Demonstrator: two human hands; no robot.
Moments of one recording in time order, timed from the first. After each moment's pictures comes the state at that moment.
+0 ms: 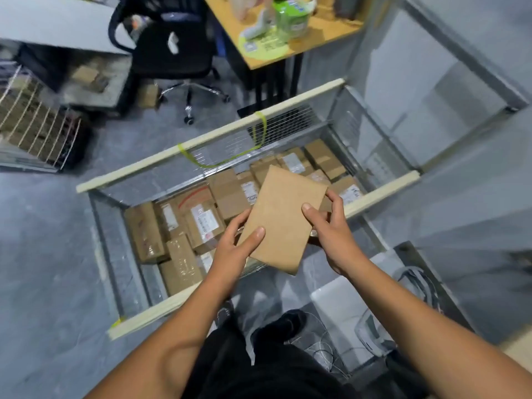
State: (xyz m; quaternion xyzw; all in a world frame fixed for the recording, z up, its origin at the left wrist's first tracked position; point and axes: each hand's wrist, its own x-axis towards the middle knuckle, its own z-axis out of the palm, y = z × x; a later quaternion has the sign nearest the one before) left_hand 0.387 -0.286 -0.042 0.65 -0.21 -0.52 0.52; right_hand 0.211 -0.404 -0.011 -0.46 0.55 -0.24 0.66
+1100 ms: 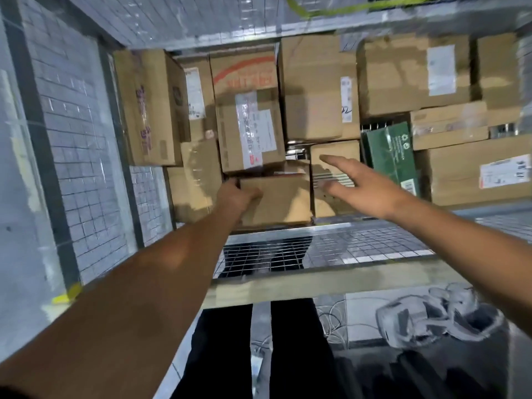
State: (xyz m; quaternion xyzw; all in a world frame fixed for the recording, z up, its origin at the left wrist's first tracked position) left_hand 0.556 -0.264 -0.465 0.82 0.08 -0.48 0.29; right_hand 0.396 -0.478 -0.336 -0.75 0.36 0.31 0.46
